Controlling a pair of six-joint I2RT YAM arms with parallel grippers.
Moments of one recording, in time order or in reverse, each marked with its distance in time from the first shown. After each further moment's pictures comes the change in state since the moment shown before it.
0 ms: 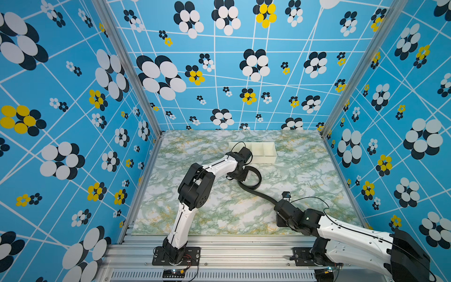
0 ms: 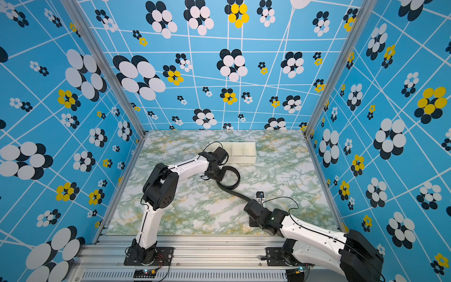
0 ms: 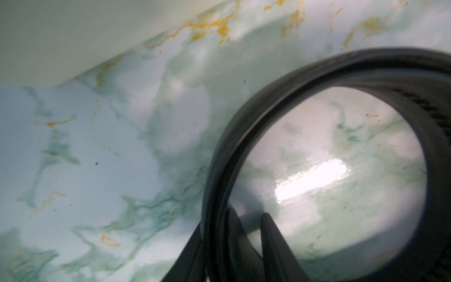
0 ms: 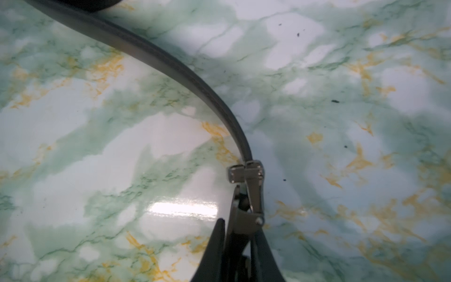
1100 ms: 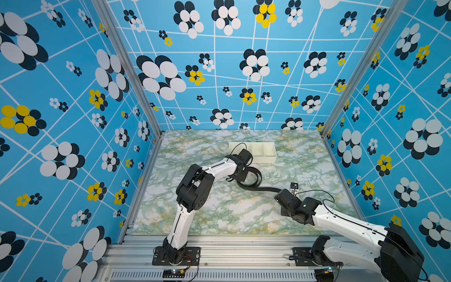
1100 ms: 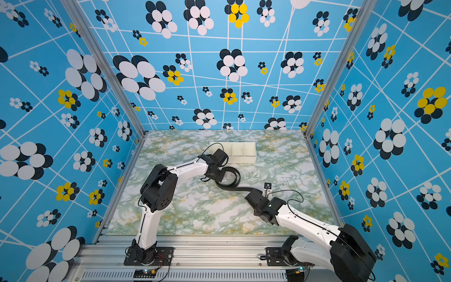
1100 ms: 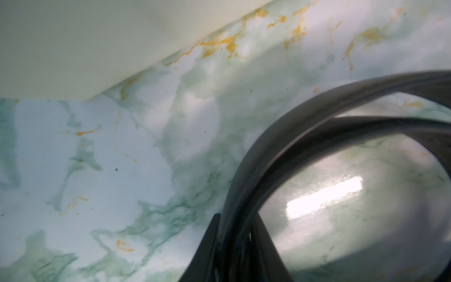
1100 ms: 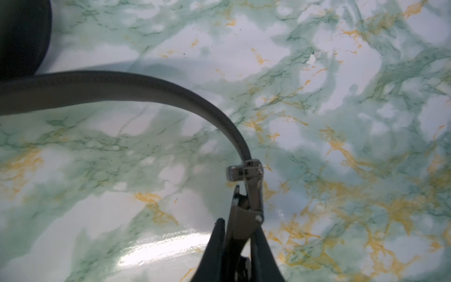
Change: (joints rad) left arm -0.035 -0.043 -0.093 0.103 -0.091 0.029; right arm -0.158 0.155 0.173 -0.127 0.155 -0.023
